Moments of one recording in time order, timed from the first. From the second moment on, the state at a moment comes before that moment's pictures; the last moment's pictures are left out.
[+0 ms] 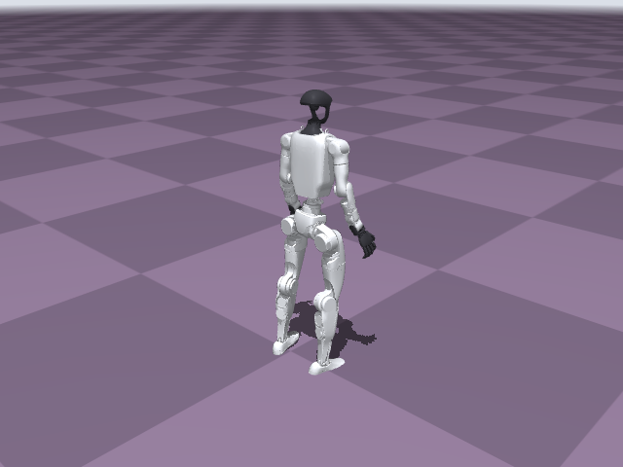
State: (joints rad) left arm -0.07 0.22 -0.12 1.18 -0.18 -0.22 0.25; right arm 0.02 -0.19 0.19 1.17 0.23 -0.10 -0.28; waist 0.09 -0.10 -0.02; left_leg 0.04 0.01 0.31 -0.01 -0.21 -0.15; right_leg -0.05 -0.15 -0.13 0.09 -0.08 0.26
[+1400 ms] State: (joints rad) left arm -0.06 0.22 -0.11 1.16 -0.20 -0.22 0.24; right arm -0.02 -0.19 0.20 1.14 0.26 -0.11 -0.28; waist 0.09 -0.10 -0.02; left_leg 0.04 0.01 0.30 -0.01 -0.21 -0.15; right_leg -0.05 -0.15 -0.14 0.09 -0.08 0.26
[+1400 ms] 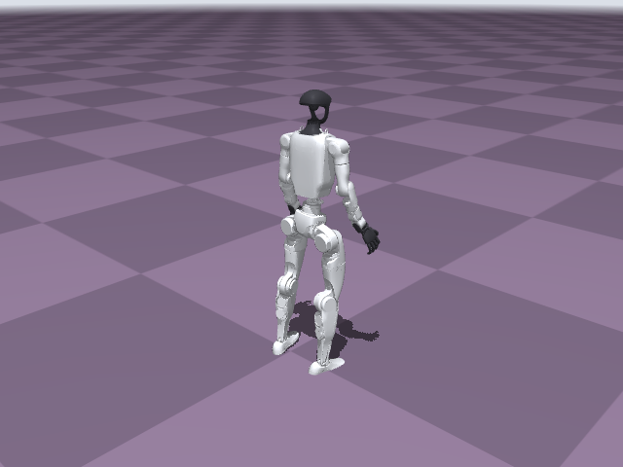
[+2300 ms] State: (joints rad) left arm -0.04 0.22 -0.08 1.17 -0.20 -0.21 0.24; right arm -0.02 -0.19 0.19 1.15 0.25 -0.11 -0.27; waist 0.10 -0.12 -0.02; left_leg 0.04 0.00 0.30 -0.01 -0.21 -0.15; right_leg -0.04 -0.16 -0.13 0.09 -0.08 0.26
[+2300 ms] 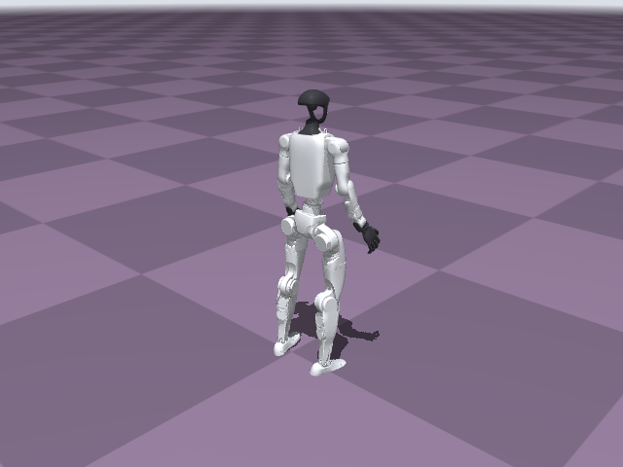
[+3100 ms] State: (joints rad) left arm -0.13 0.37 -0.19 1.15 -0.10 -0.17 0.21; right arm -0.10 -0.19 0.24 1.12 0.25 -0.09 -0.31; waist 0.07 -0.16 0.04; left_leg 0.02 0.06 0.67 -0.01 -0.19 -0.19; right_leg -0.11 -0.21 -0.51 0.18 -0.10 0.24
